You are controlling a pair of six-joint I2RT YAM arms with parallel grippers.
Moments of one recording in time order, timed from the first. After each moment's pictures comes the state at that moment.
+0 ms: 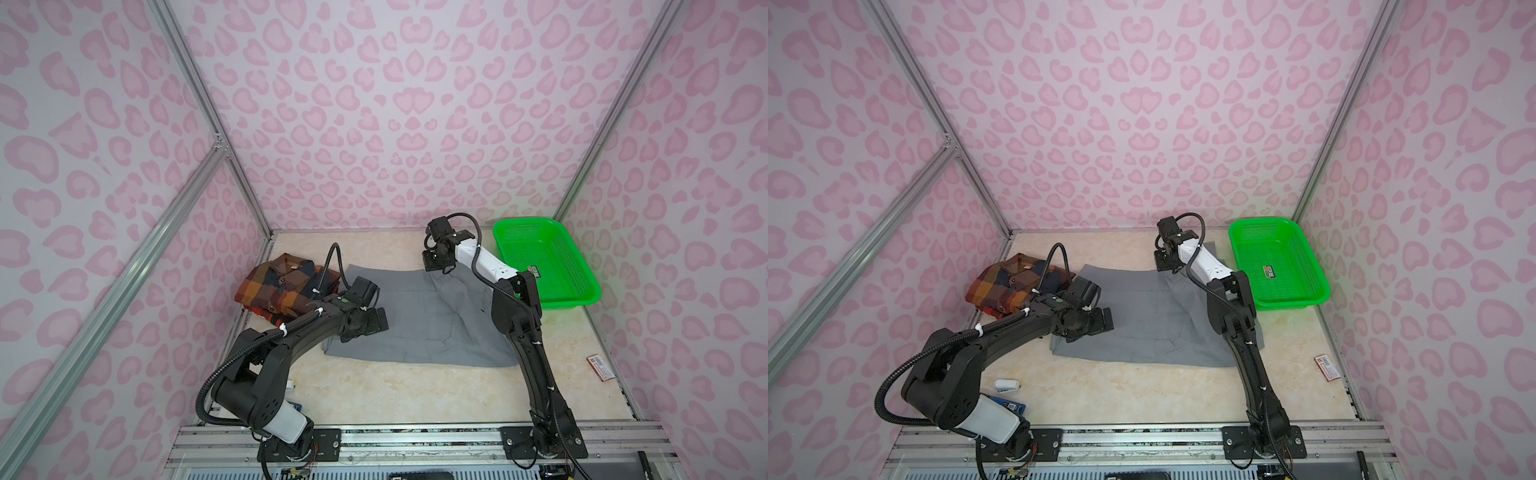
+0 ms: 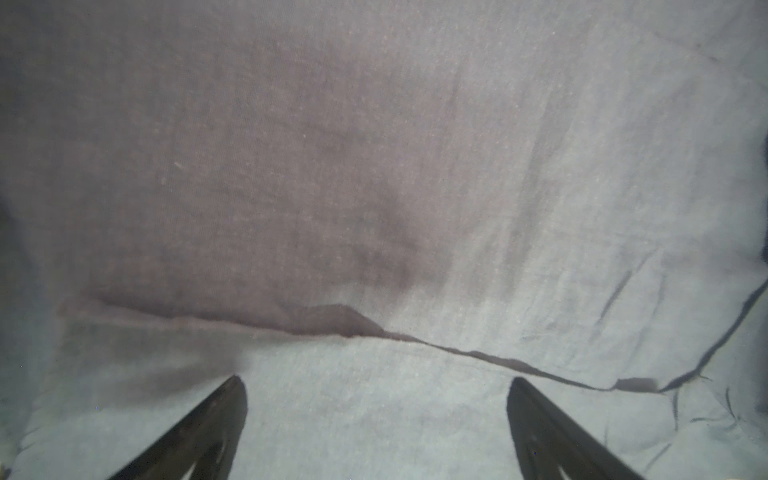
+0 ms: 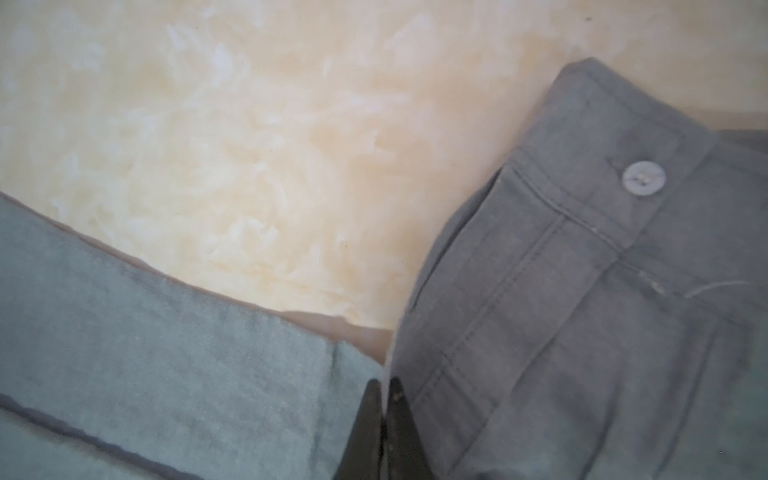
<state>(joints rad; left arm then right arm) -0.51 1.56 0.94 -0.60 0.01 -0.72 0.41 2.47 2.23 -0.85 -0.03 0.19</state>
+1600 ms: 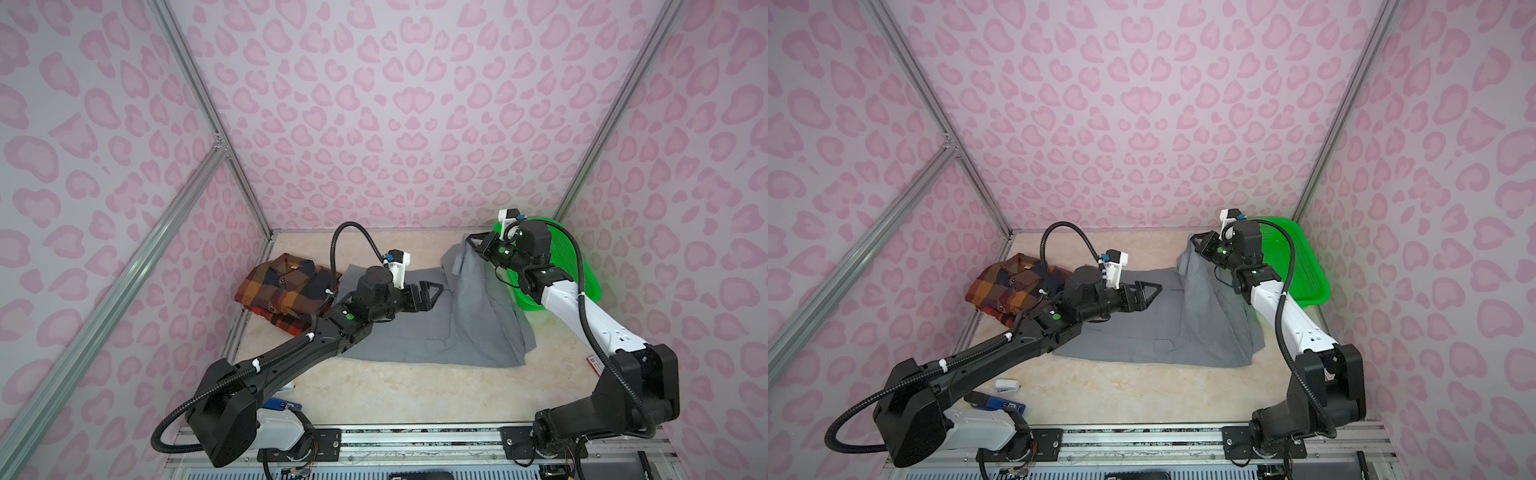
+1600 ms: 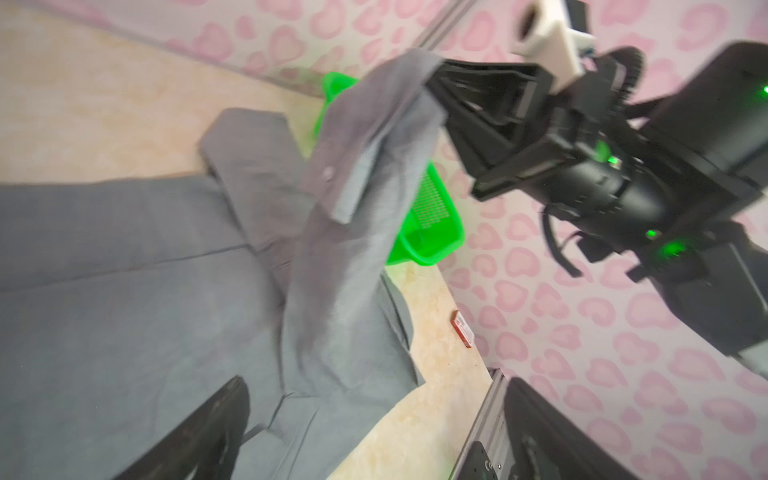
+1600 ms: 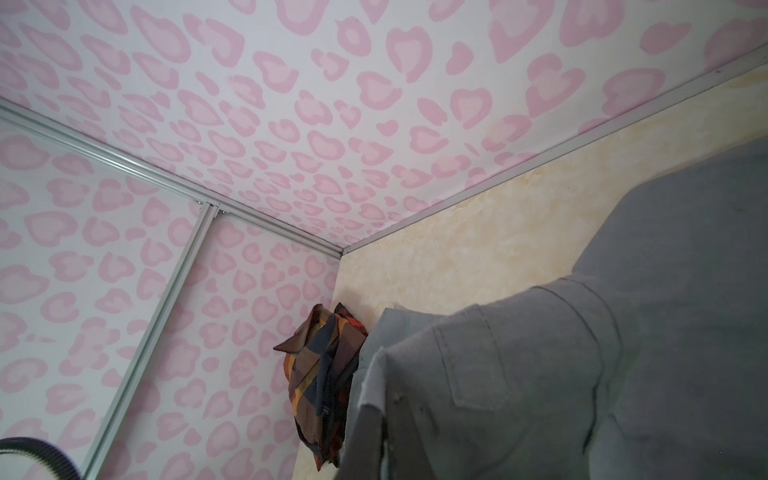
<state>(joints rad) -0.80 1.37 1.00 0.08 0.22 -0.67 0.21 1.45 1.16 -0.01 -0.45 0.81</state>
